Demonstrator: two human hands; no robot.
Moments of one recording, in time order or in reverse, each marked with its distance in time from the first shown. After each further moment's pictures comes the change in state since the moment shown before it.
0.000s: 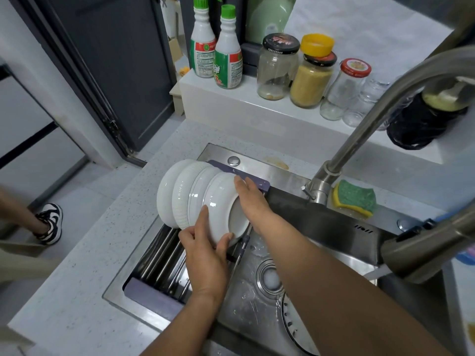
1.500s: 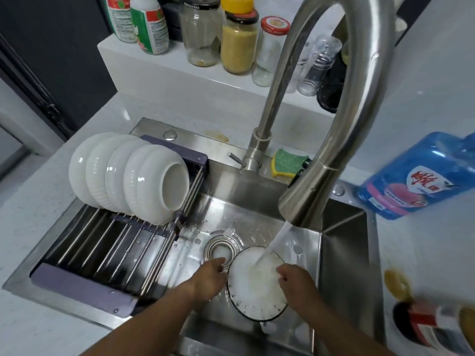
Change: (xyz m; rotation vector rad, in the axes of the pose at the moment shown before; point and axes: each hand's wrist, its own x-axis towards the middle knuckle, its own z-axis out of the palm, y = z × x) left_hand -0.089 -0.067 0.123 0.170 -0.984 -0.397; right_hand -0.125 0.293 -0.199 -0.708 0.094 0.101
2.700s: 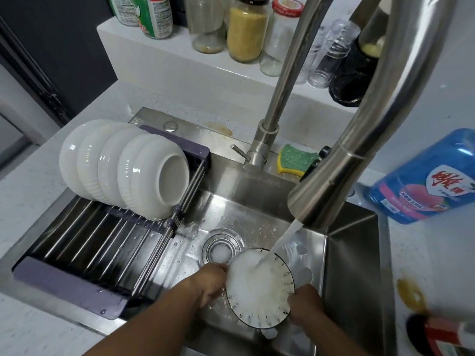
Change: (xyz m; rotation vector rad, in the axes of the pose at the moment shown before) left_hand 0.020 0.005 0.017 -0.306 0.019 -0.284; right_hand 0.015 0.030 0.032 0.146 -0.001 0.559
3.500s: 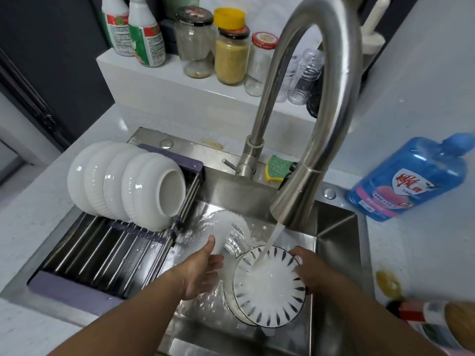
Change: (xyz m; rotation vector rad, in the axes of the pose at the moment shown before) left_hand -0.039 0.039 -0.042 -0.276 -0.234 -0.085; right_hand -0.052 -0.063 -0.114 0.092 -0.242 -0.282
